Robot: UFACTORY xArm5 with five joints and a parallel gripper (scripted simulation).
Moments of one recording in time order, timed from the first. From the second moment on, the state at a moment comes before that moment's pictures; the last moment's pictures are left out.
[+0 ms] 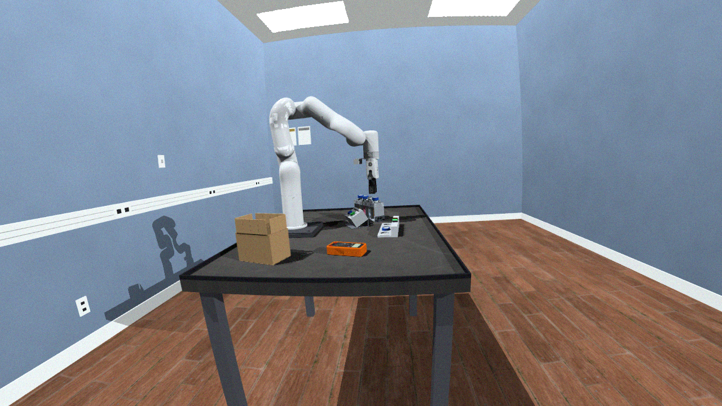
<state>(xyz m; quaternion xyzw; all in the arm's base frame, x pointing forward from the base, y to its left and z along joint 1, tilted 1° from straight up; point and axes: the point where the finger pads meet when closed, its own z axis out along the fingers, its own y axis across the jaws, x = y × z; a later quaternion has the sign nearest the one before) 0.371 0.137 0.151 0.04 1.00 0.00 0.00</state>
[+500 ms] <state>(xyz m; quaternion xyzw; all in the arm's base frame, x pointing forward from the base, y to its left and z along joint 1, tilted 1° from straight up) 0.403 0.046 0.152 0.02 1.00 0.00 0.00</state>
